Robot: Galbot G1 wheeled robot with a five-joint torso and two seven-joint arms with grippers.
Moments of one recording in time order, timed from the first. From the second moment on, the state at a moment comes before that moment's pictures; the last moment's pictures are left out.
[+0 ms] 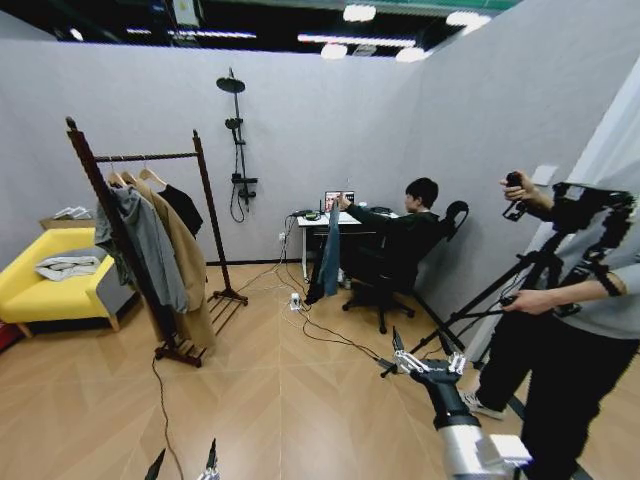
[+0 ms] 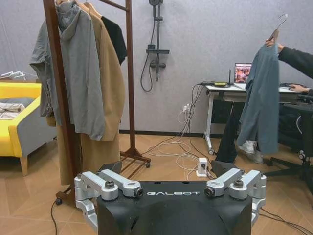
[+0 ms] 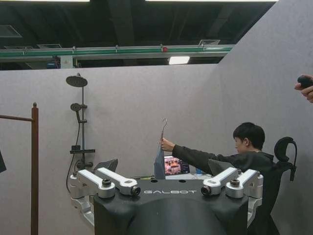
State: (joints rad) left arm 2.05 -1.57 -0.58 -2.33 -0.08 -0.09 -0.03; right arm -1.61 1.36 0.59 2.40 0.24 0.04 0.17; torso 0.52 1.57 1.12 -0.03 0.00
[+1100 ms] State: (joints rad) left arm 2.05 -1.57 -0.58 -2.33 -0.08 -0.09 -0.03; right arm -1.62 1.37 0.58 2.39 0.23 0.06 0.15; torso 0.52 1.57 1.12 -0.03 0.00
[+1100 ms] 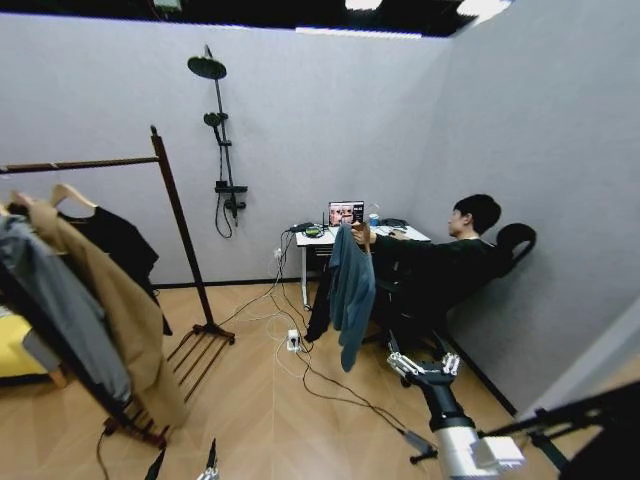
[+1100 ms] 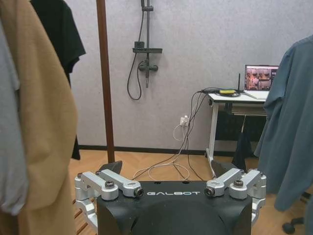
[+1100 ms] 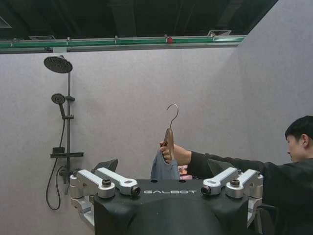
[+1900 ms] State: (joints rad) left arm 2.05 -1.57 -0.58 -2.33 -0.08 -0.09 -0.03; right arm -1.53 1.34 0.66 2.38 0.29 0.04 0.19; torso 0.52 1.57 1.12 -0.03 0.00
